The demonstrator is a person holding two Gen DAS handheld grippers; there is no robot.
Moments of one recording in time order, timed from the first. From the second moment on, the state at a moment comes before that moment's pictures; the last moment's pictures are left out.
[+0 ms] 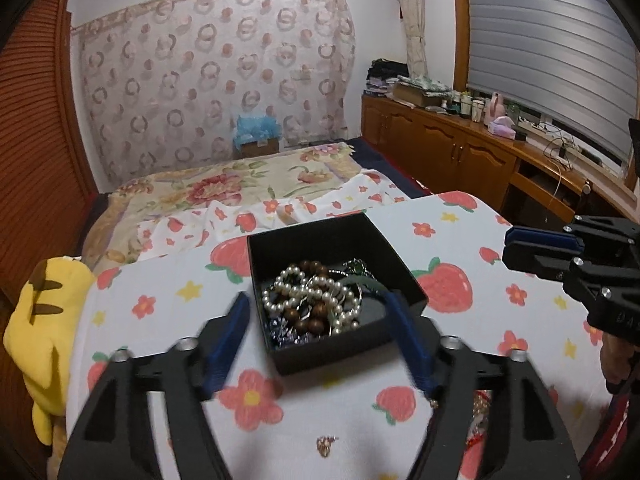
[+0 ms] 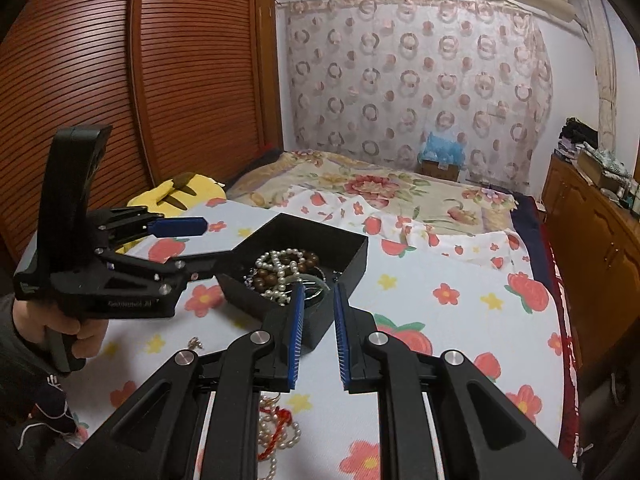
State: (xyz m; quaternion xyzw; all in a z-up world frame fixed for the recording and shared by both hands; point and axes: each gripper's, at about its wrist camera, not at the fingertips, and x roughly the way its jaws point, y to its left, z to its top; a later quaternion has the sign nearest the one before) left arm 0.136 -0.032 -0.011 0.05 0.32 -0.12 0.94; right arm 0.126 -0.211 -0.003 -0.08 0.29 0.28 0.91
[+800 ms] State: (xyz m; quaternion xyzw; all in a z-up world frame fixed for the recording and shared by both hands) left arm 0.063 -0.019 -0.056 0.03 0.34 -0.12 0.93; right arm 0.085 -0.223 -0.078 -0.08 0.37 0.30 0.88
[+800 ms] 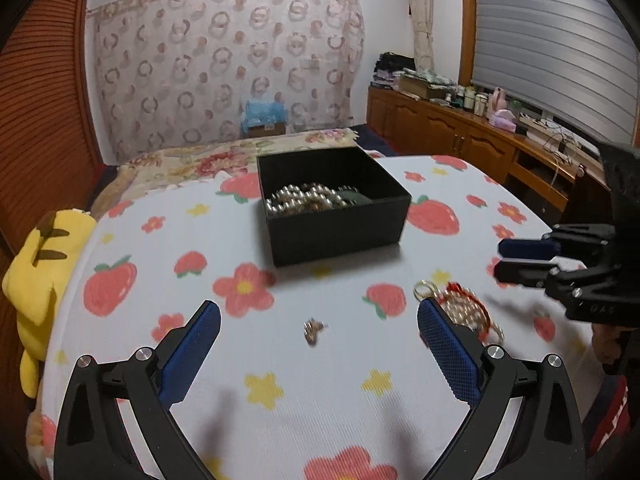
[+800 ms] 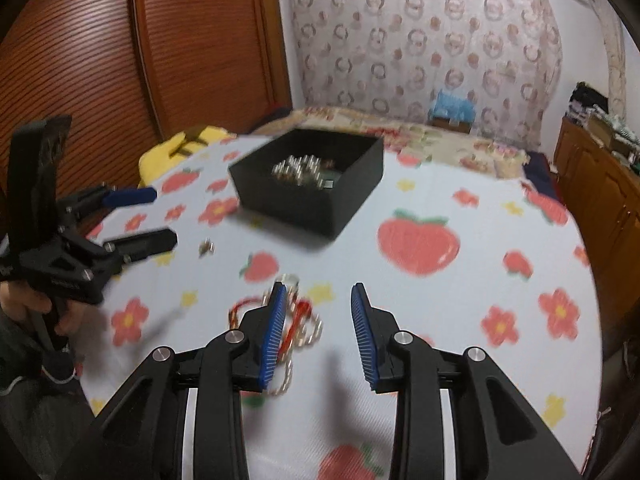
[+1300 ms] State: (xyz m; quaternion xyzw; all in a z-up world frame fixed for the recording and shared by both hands) left arm 0.051 -0.018 -0.069 0.03 0.35 -0.12 0.93; right arm 0.093 -0.202 -0.097 -0.08 0.42 0.31 0.85
